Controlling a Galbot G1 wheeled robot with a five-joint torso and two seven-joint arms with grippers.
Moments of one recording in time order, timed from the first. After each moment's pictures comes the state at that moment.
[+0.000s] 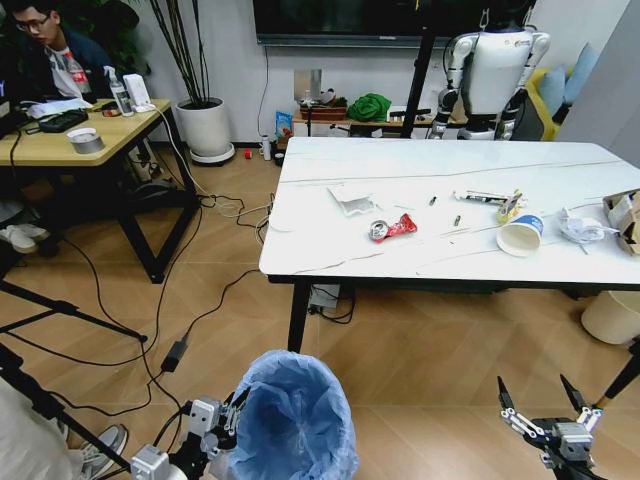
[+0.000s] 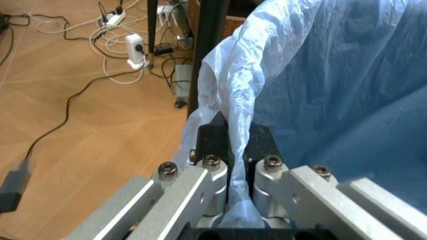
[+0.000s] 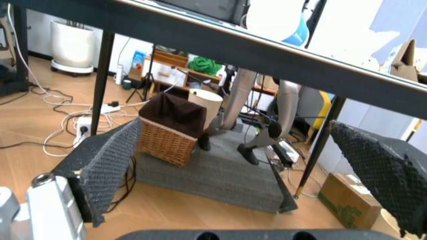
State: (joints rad) left arm 1.94 -0.93 -0.47 -2.23 -0.47 0.07 -0.03; right arm -1.89 1.45 0.93 1.91 0.14 0.53 -0.23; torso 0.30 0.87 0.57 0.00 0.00
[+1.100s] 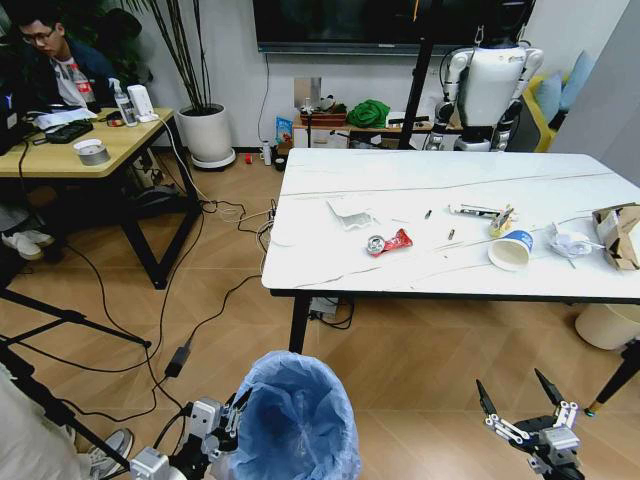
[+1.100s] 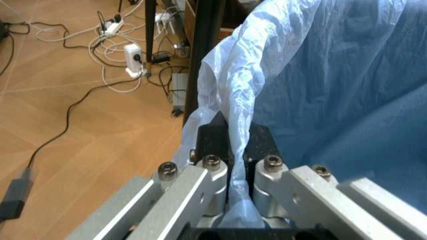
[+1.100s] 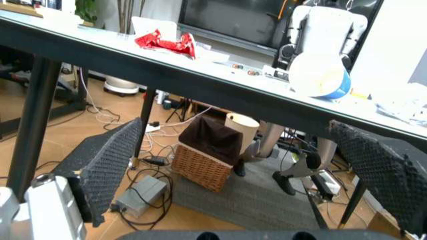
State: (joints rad) left arm 1.95 -0.93 -0.46 -2.24 -0.47 0.07 -0.03; right arm -1.91 1.44 0.92 1.92 0.20 0.60 -0.39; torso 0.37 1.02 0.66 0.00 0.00
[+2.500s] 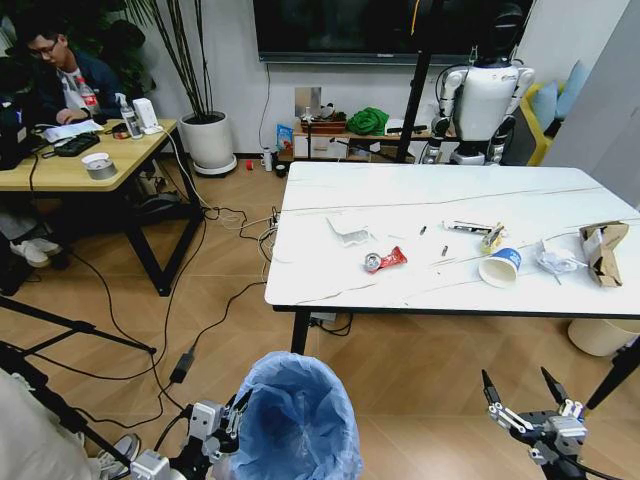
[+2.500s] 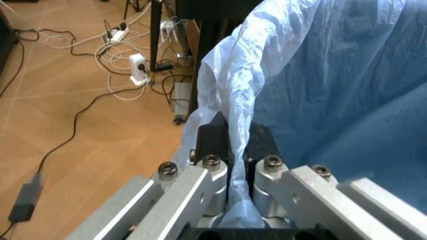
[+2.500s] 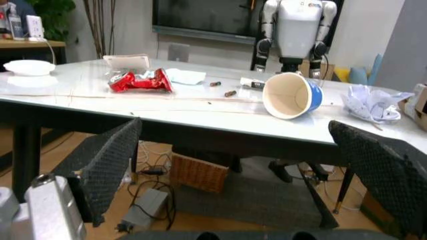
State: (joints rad) left arm 1.95 -0.95 -0.46 -2.23 -0.47 0.07 -0.03; right arm -1.94 1.44 0.88 2.01 0.29 0.46 -0.29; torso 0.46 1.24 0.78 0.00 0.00
